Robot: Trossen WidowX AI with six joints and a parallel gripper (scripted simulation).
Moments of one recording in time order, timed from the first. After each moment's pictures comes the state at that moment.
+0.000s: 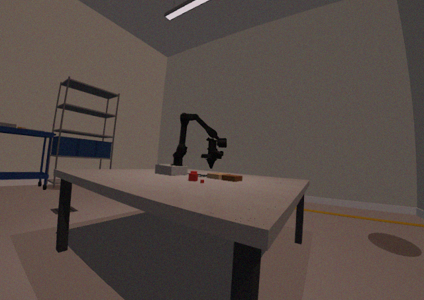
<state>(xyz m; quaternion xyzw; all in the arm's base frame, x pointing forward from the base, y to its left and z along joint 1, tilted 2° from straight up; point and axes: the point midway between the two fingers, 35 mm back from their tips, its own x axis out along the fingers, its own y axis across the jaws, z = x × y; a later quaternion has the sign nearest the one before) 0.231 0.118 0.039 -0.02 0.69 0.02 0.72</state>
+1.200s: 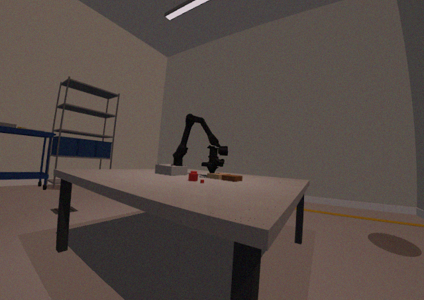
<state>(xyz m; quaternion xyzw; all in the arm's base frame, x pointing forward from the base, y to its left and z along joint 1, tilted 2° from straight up) 0.244 0.120 -0.017 0.01 0.69 -0.01 0.72</state>
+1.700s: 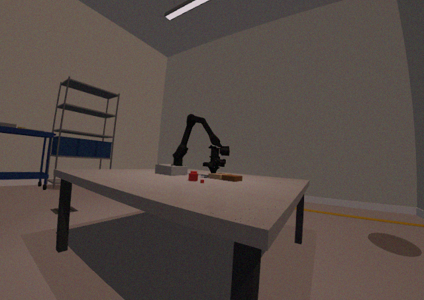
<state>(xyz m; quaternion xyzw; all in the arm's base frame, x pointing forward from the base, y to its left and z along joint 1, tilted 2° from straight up) 0.257 0.119 -0.017 0.00 0.69 -0.01 0.72</state>
